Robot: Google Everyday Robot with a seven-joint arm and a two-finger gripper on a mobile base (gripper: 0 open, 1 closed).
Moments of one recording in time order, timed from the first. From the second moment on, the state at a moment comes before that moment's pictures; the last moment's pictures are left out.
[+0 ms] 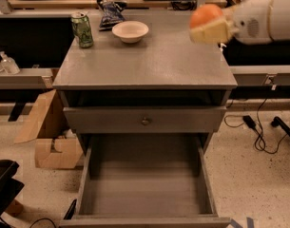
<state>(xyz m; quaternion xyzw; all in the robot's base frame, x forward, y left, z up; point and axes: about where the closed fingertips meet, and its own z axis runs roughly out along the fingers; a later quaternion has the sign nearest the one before) 0.625 -0.161 1.011 -0.37 0.74 0.18 0.53</state>
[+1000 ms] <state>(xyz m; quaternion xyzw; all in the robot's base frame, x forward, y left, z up) 0.517 -0.195 0.854 -0.36 0.82 0.26 0.36</state>
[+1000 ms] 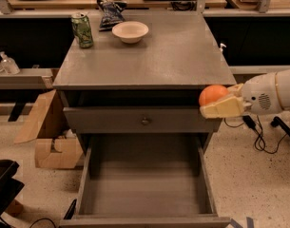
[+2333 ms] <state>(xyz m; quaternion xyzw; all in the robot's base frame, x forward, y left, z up) 0.489 -0.068 0.471 -0.25 0.89 0.34 0.19</state>
